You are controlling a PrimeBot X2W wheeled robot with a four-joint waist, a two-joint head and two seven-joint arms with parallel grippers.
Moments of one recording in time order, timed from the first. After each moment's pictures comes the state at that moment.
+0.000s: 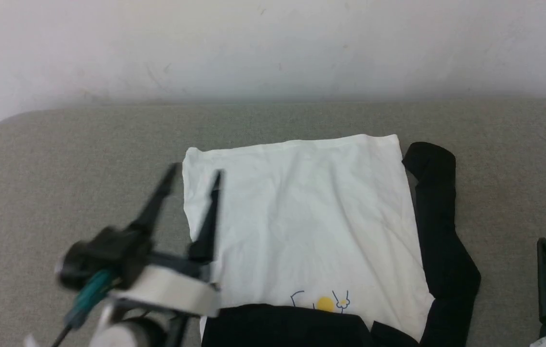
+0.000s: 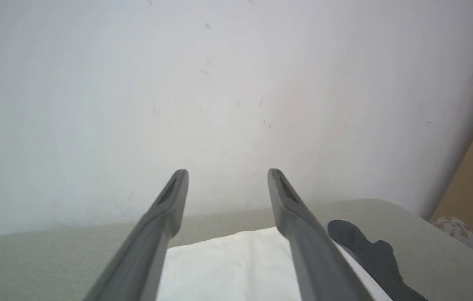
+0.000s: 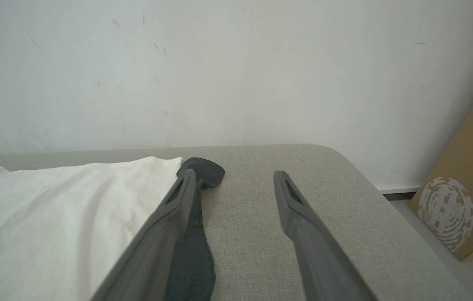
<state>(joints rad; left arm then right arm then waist) -0.17 0.36 -0.50 -0.35 -0.42 0.31 0.01 0.27 -0.05 -0.27 -0.35 0.15 0.13 0.03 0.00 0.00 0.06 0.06</state>
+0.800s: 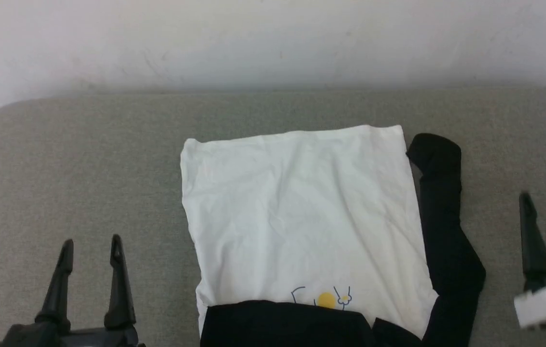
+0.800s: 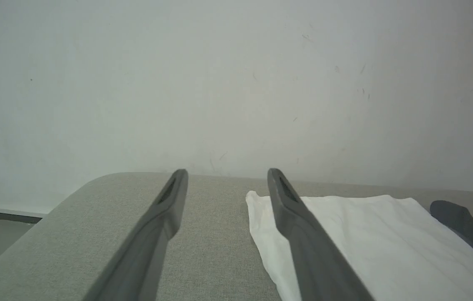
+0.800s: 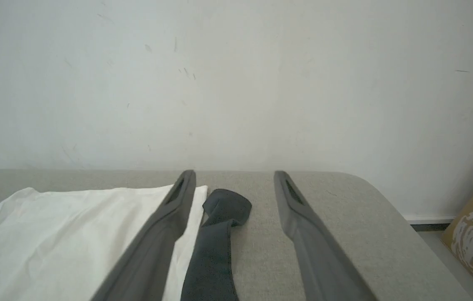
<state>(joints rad) 0.26 0.49 -0.28 -0.47 -0.41 0.49 -0.20 0.18 -0.05 -0.21 -0.40 0.14 0.13 0.11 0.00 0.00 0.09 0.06</state>
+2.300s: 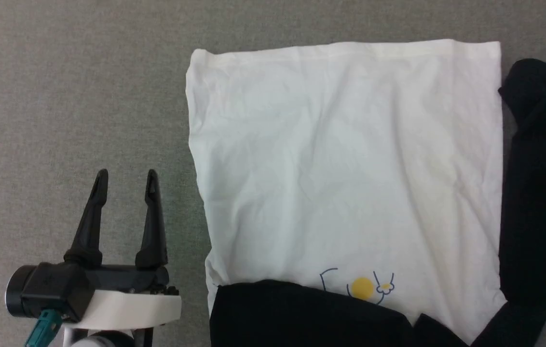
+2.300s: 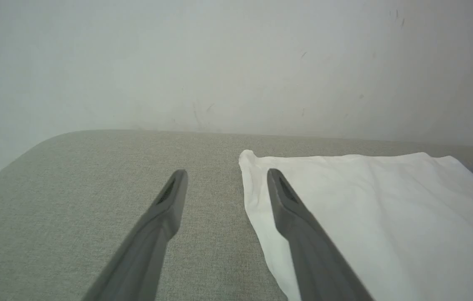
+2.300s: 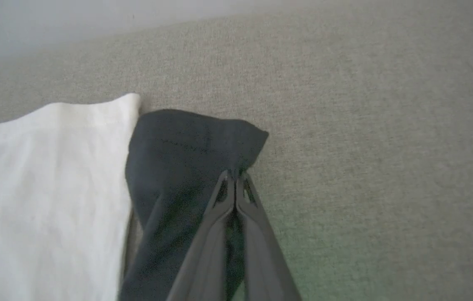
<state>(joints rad) -0.02 0.44 -0.35 -0.40 -0.41 0.41 -0.21 -0.55 -0.09 -0.39 0.08 0.09 0.13 0.72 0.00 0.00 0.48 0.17</state>
